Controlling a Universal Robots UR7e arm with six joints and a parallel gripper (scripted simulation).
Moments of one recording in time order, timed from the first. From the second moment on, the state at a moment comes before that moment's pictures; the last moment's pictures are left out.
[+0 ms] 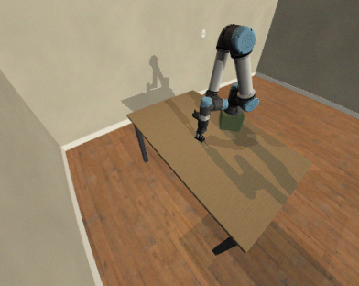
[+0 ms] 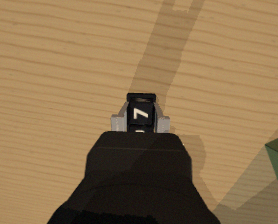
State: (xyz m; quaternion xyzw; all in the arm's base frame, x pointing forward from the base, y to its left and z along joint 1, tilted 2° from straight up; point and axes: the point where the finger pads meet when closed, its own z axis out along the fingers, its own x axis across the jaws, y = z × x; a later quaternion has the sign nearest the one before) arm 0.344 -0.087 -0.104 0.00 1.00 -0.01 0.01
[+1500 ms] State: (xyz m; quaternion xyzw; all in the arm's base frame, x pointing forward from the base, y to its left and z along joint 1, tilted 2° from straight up) arm 0.344 -0.087 -0.104 0.00 1.00 -0.01 0.01
